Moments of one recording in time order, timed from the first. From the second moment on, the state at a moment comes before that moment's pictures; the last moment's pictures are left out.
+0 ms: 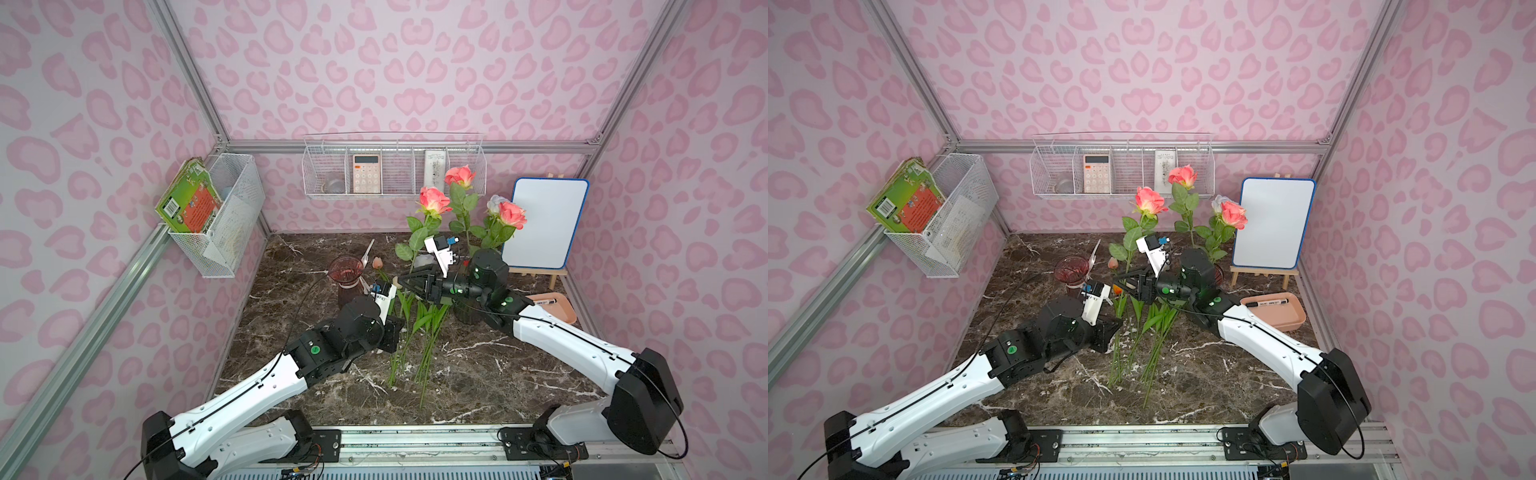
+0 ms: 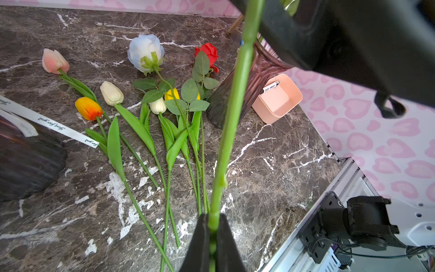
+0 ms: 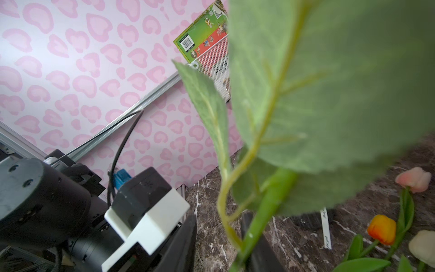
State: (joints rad) left arm -0.88 1.02 0.91 -0.45 -0.04 -0.52; right arm 0.69 1.40 1.03 0.33 -0.69 0.51
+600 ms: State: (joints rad) left arm -0.88 1.03 0.92 -0.46 -0.09 -0.52; right arm 0.60 1.21 1.08 0.17 -0.53 0.39
